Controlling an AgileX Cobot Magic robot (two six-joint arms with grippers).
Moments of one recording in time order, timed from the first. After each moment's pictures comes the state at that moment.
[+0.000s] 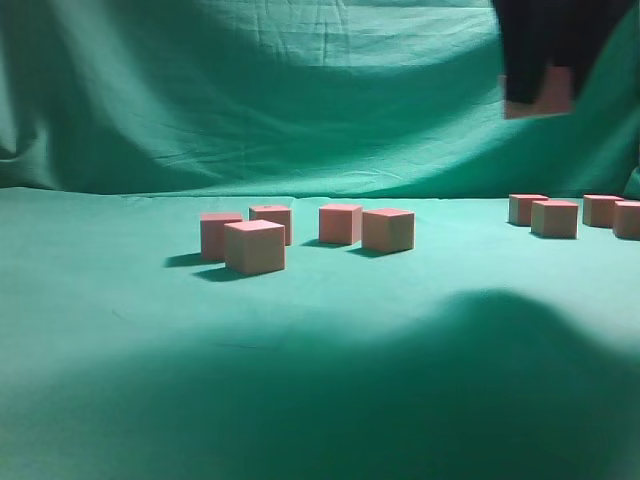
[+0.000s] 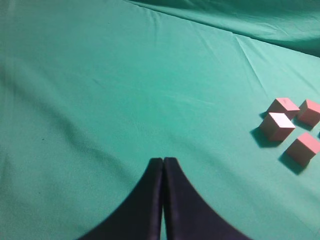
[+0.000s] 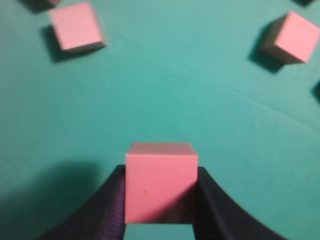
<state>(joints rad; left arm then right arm) -0.01 -0.01 0.02 -0.19 0.36 -0.08 0.45 1.70 -1.35 -0.09 1.09 0.02</state>
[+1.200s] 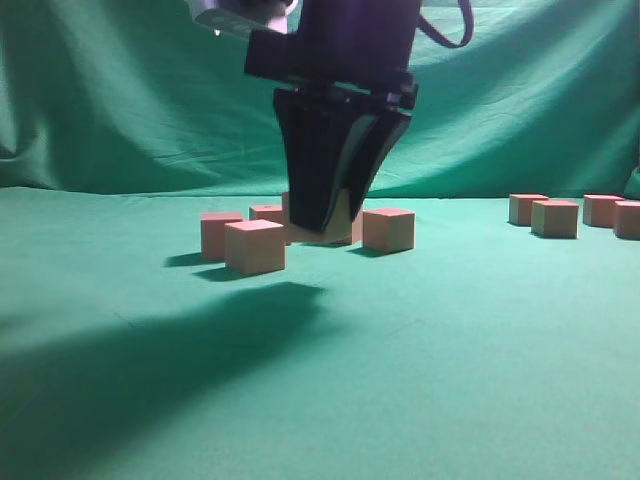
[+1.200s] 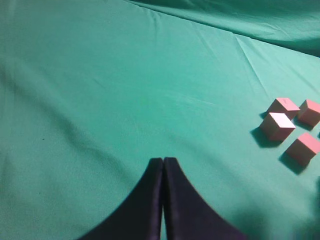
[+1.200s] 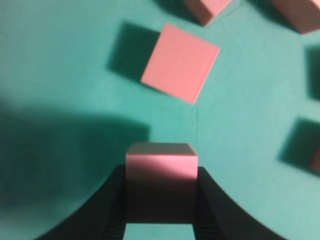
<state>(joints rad) -0.01 -0.01 0.02 -0.19 0.36 -0.08 0.71 1.95 -1.41 0.11 0.92 -0.43</state>
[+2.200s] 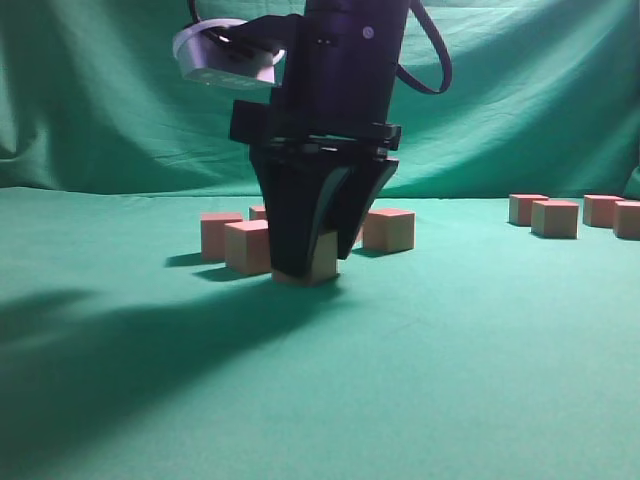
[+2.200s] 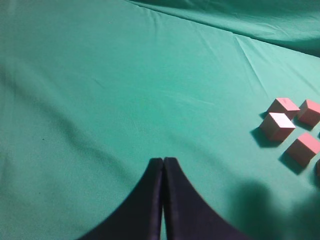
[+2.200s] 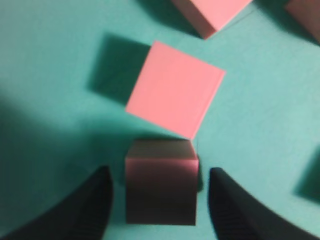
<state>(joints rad) -0.01 -0.01 0.02 -0.19 0.36 -0.08 0.71 2.03 -1.44 0.11 0.89 -0.43</state>
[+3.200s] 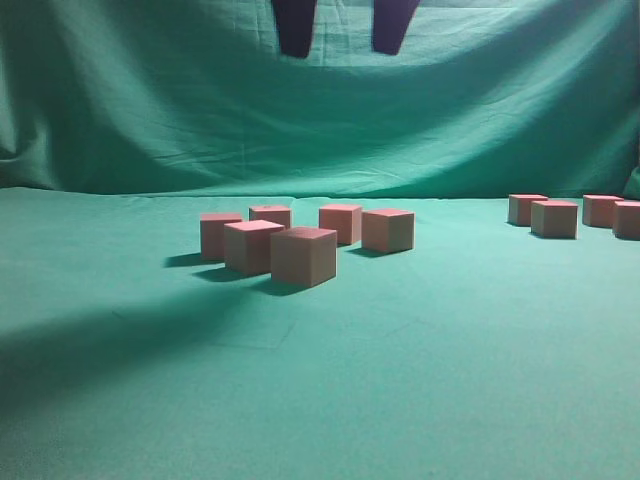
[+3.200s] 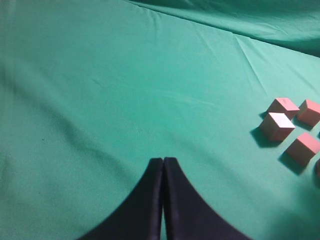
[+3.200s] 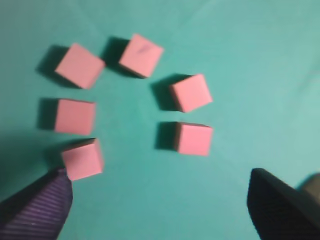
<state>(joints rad) -0.01 -0.01 0.02 -0.19 0.36 -0.08 0.67 1.93 -1.81 -0.11 1.24 -0.11</state>
